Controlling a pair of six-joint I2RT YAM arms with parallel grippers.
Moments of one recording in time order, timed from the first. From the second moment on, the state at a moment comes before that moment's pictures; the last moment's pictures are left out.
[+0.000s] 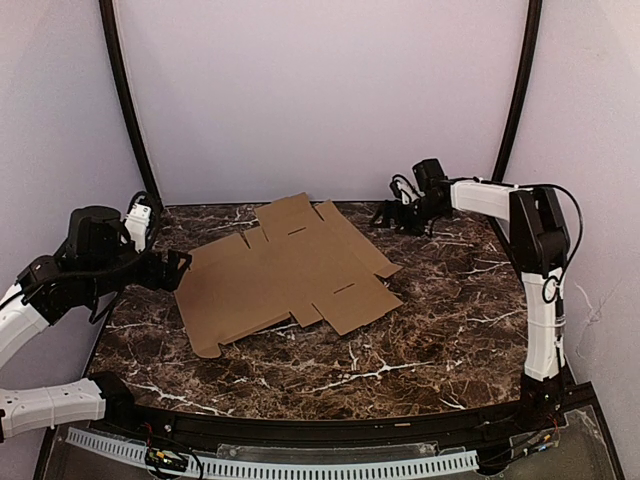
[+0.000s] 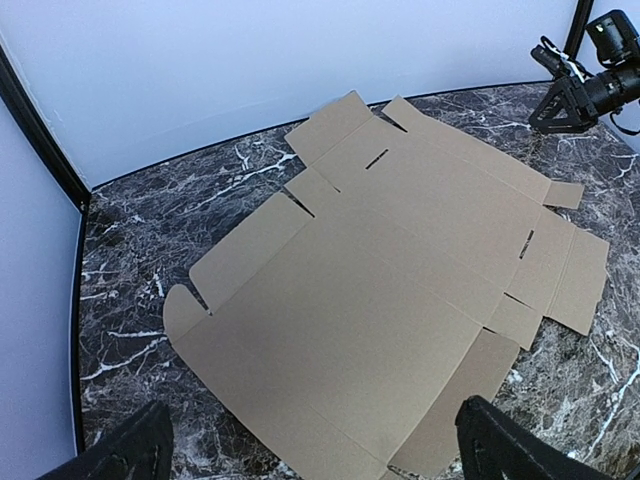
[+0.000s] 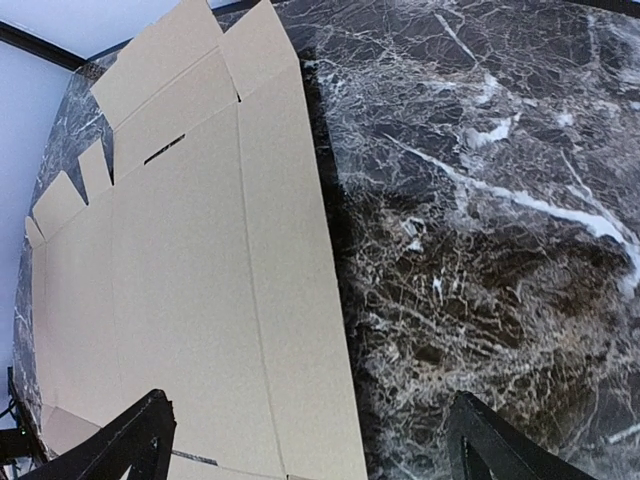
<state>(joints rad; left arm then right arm) -0.58 0.74 0.85 -0.64 -0.27 -0.10 0.33 2.17 1.74 -0.48 -0.44 0.27</state>
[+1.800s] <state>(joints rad) -0.58 0.80 0.81 -0.61 -0.09 -0.35 0.29 2.62 2.05 -0.27 -1.15 0.40</state>
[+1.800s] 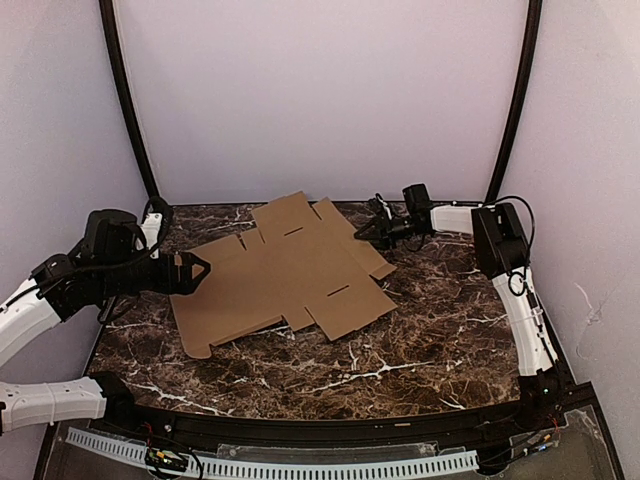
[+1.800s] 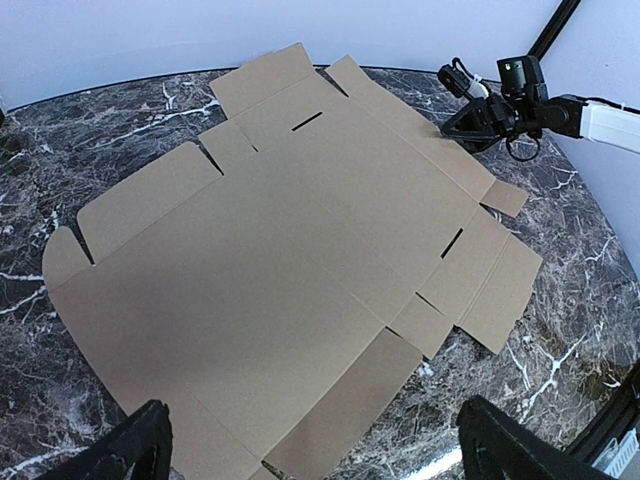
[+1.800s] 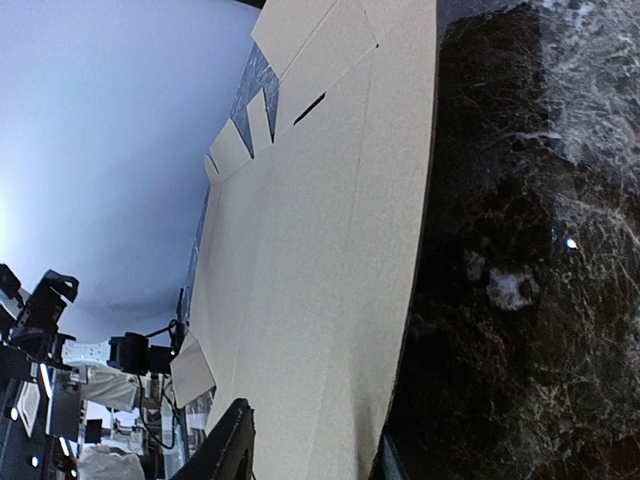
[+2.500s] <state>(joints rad) -0.58 0.74 0.81 -0.63 -0.08 -0.35 0.29 2.37 1.92 -0.41 -1.04 0.27</state>
